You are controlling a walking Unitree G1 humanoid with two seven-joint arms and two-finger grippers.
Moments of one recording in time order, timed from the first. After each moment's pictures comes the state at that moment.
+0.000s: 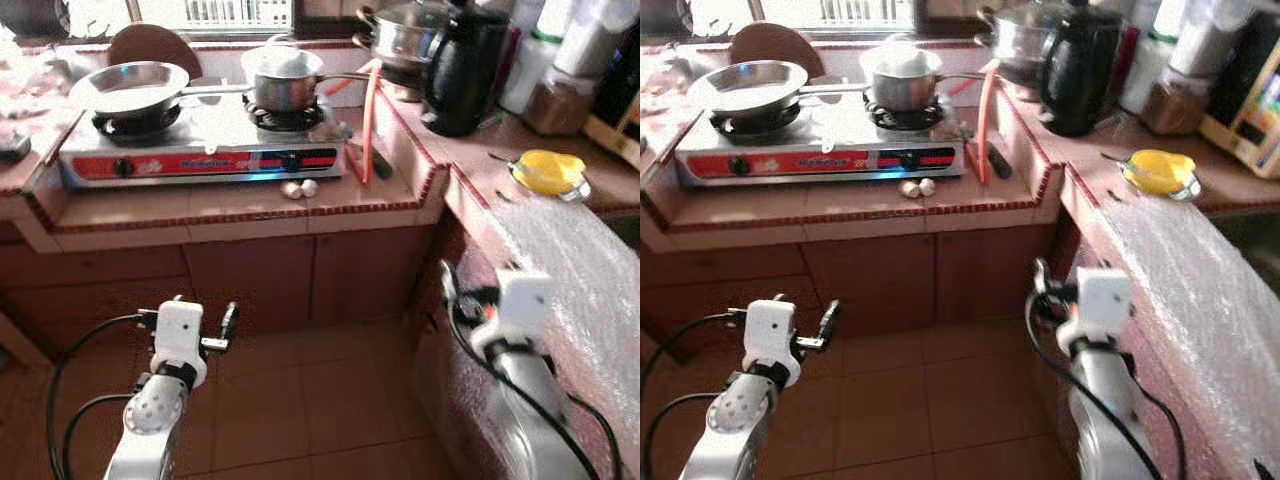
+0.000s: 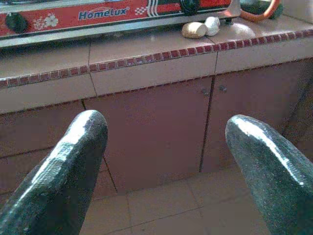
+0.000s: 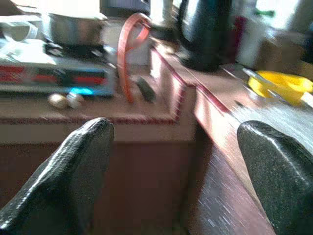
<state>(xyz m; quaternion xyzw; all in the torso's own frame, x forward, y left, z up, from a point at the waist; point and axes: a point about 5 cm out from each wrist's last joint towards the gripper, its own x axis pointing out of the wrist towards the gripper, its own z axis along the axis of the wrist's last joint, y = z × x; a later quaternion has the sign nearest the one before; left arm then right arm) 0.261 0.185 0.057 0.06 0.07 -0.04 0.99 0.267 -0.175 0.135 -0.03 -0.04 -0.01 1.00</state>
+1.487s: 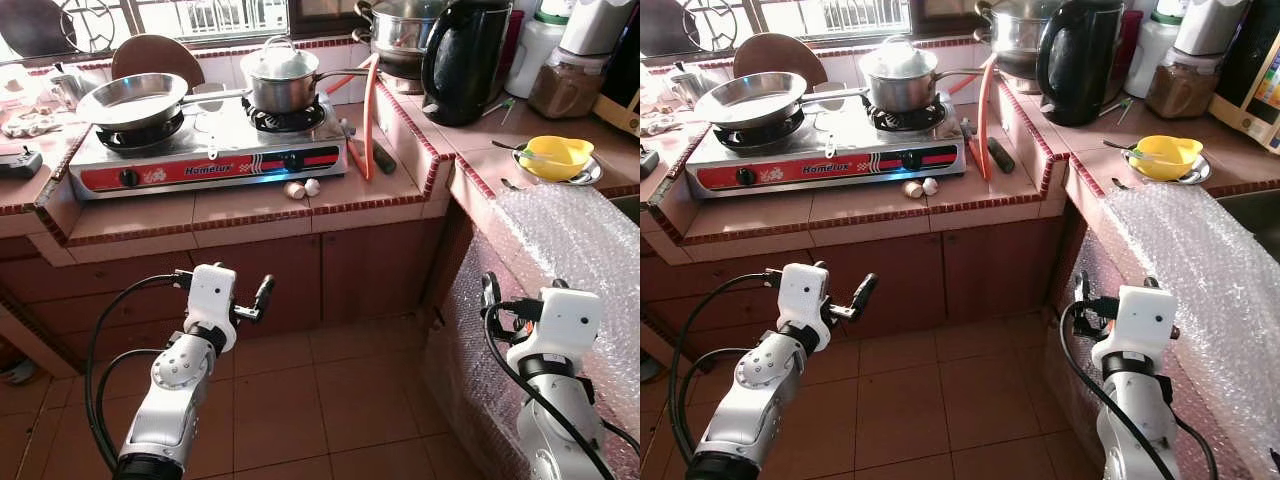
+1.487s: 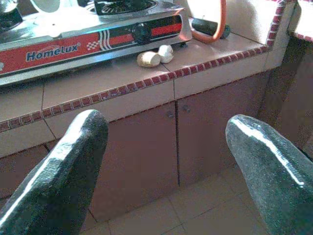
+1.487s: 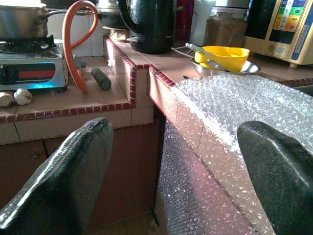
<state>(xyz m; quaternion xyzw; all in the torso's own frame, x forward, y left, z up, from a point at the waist) 0.295 0.153 0.086 0.04 0.05 -0.12 0.99 0.242 -0.210 0.126 -0.04 -0.03 -0.11 0.99</state>
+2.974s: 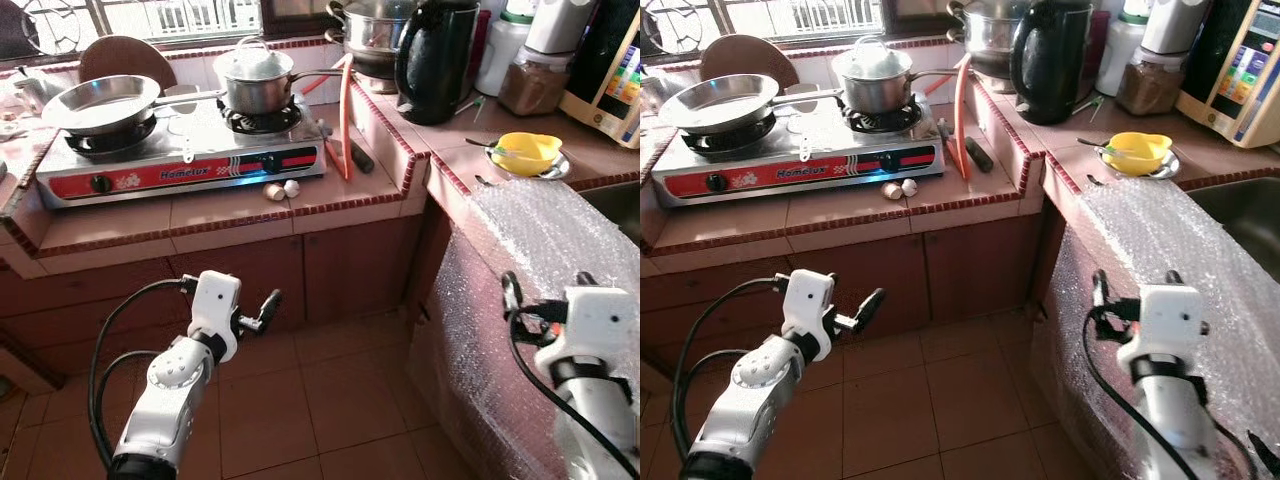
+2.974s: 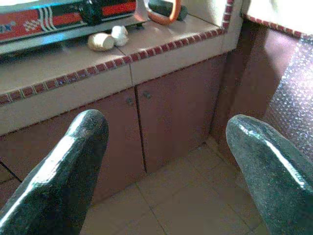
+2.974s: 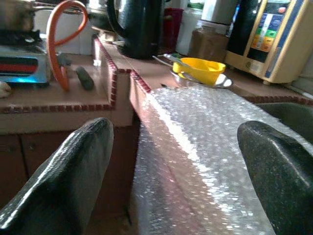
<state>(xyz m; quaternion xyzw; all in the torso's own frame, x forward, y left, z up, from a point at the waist) 0.295 0.153 0.079 0.03 0.09 -0.17 0.98 0.232 -0.225 0.143 -0.08 -0.03 -0.09 0.99</state>
